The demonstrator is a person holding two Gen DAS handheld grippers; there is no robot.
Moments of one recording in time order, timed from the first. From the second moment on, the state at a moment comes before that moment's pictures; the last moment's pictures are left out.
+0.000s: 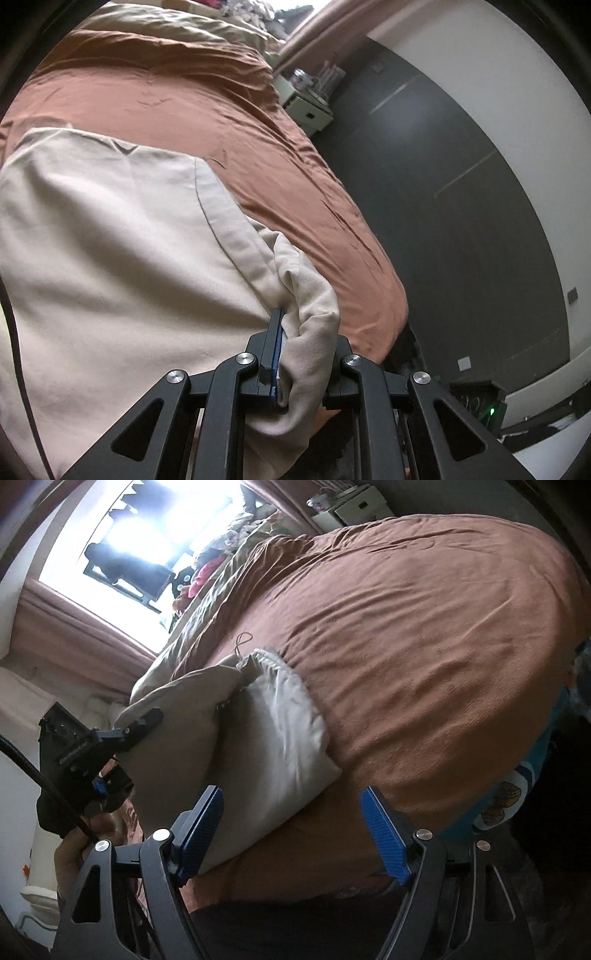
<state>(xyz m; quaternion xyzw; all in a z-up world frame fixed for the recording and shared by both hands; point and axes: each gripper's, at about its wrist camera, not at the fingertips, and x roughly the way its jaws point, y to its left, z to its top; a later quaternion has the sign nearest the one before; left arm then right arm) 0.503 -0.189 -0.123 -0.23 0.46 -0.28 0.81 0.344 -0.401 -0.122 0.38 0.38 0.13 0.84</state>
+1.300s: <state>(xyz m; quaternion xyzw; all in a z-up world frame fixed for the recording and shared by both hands) 0.462 0.002 -0.192 -0.20 0.54 -0.12 0.81 0.425 -0.335 -0.145 0.33 0.40 0.20 0.83</state>
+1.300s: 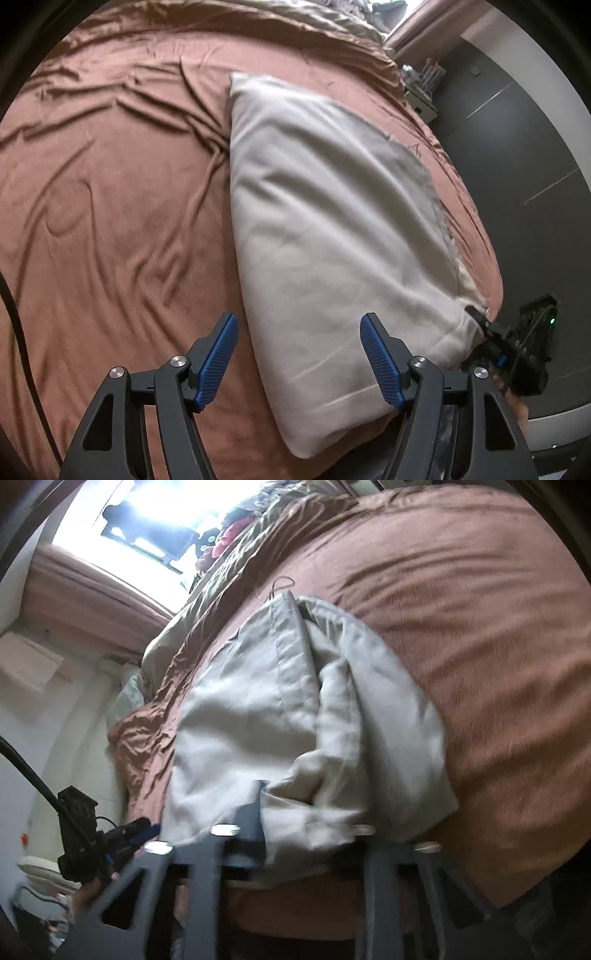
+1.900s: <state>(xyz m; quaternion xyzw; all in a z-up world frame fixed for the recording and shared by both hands) 0.465 -0.021 -0.198 -0.20 0.54 -0.15 0.80 0.401 -0.391 -0.137 0.32 0.39 0.18 0.84</state>
